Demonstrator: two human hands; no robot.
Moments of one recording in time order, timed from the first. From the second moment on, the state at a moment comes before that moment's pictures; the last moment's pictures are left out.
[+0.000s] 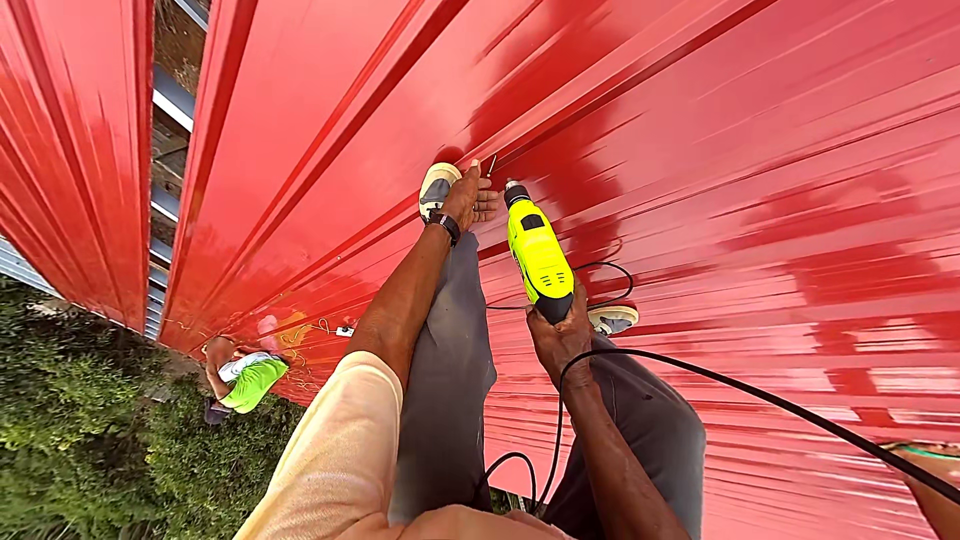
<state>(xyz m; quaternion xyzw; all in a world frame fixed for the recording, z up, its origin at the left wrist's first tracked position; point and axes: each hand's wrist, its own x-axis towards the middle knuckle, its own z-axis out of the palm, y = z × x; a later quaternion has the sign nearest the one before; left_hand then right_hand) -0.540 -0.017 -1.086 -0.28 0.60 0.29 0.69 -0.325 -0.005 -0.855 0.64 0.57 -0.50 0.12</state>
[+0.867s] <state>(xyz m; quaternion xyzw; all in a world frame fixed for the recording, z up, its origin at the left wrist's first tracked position) -0.529 -0.013 -1.112 -0.21 0.67 0.36 0.62 -0.319 -0.009 -0.880 0.63 0.57 -0.51 0.11</state>
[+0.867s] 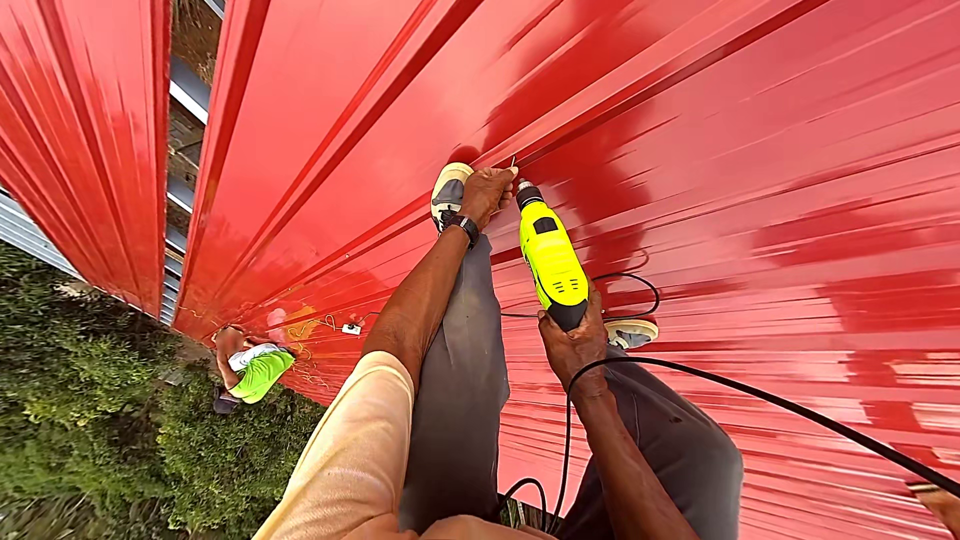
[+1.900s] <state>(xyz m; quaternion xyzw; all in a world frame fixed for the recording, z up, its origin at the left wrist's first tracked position) -0.537 0.015 -1.102 -0.25 0.65 0.30 0.66 -0.313 -0.003 -0.890 0.64 0.59 -0.50 0.07</state>
